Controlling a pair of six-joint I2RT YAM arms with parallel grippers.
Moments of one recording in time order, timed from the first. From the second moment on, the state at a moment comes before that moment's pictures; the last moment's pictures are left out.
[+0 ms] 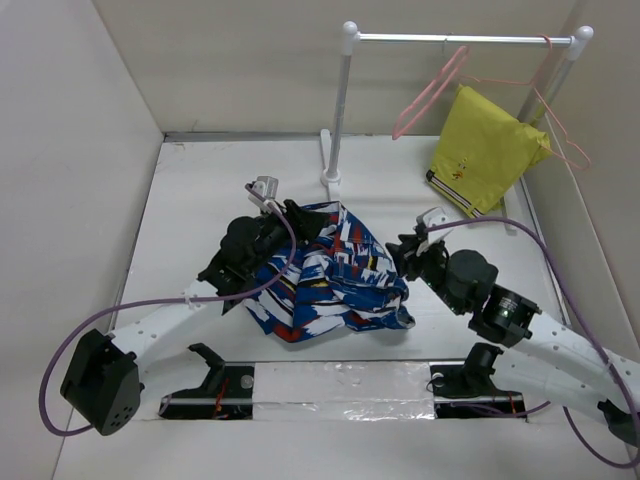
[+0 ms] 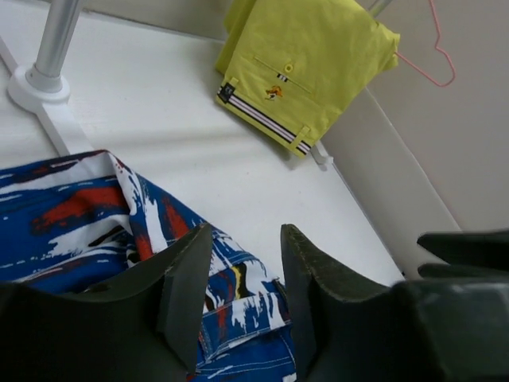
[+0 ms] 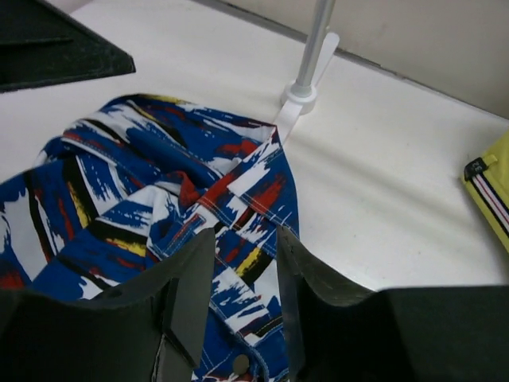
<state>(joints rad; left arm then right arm) -0.64 1.07 0.63 0.43 0.05 -0.64 0.96 0.71 0.70 -0.11 0.43 0.02</state>
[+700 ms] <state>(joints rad) -0.85 1.05 0.49 0.11 -0.15 -0.64 0.96 1.19 0.63 0.07 0.17 0.02</state>
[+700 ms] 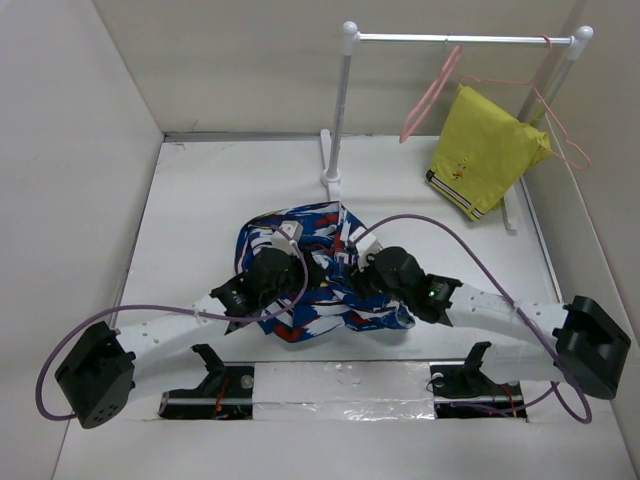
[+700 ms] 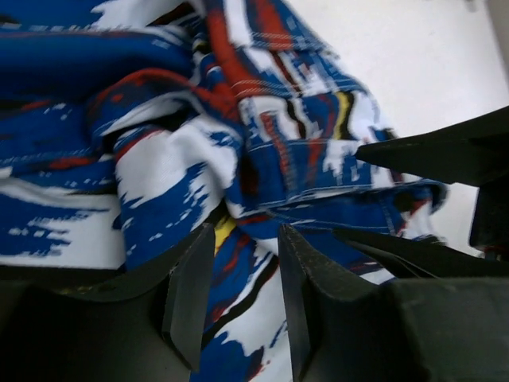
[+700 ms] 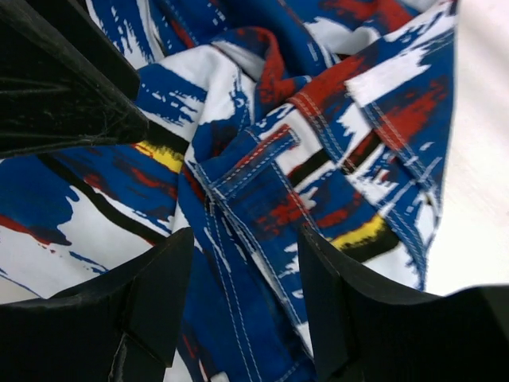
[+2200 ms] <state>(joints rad) -0.92 0.95 0.45 0.09 -0.10 -0.55 1.03 0.50 0.68 -0.34 0.98 0.28</state>
